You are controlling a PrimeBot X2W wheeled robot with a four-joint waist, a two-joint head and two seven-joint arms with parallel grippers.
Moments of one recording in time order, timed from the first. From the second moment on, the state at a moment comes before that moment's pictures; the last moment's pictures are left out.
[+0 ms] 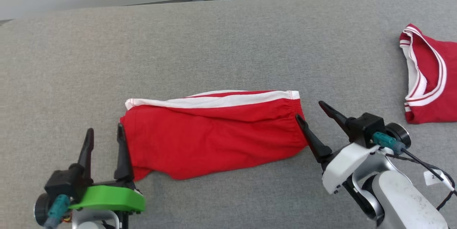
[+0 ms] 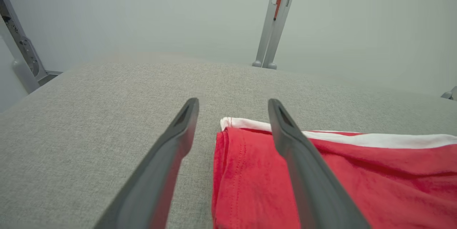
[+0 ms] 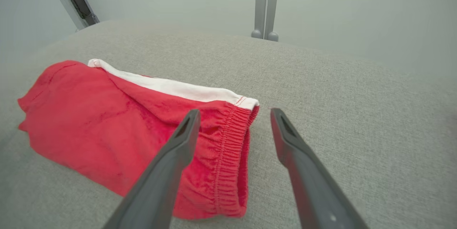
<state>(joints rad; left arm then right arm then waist) -0.05 0.31 -0.31 0.02 -0.56 0.26 -0.25 -0.23 -0.29 0.37 0.09 0.30 0.13 -0.01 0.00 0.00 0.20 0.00</state>
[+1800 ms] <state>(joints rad) 0.11 0.05 -0.21 0.11 -0.25 0.04 -0.26 -0.36 -0.16 0.15 0.32 0.79 0.13 0.41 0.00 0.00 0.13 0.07</state>
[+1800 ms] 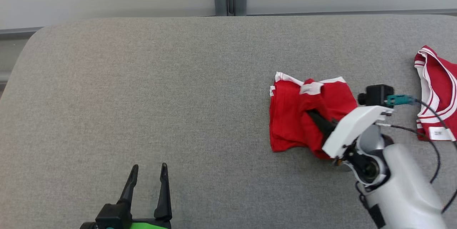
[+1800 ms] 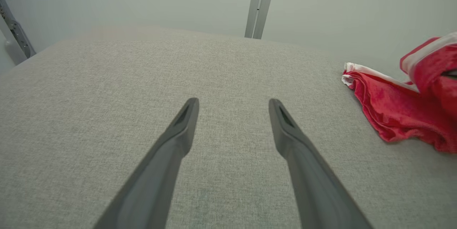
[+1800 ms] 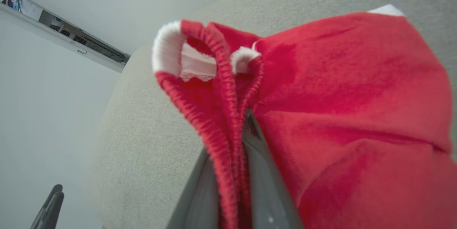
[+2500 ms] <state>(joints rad) 0.10 0.05 -0.26 0.17 -0.25 0.04 -0.26 -0.59 -0.05 0.34 0.67 0.73 0.13 0.10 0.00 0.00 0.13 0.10</state>
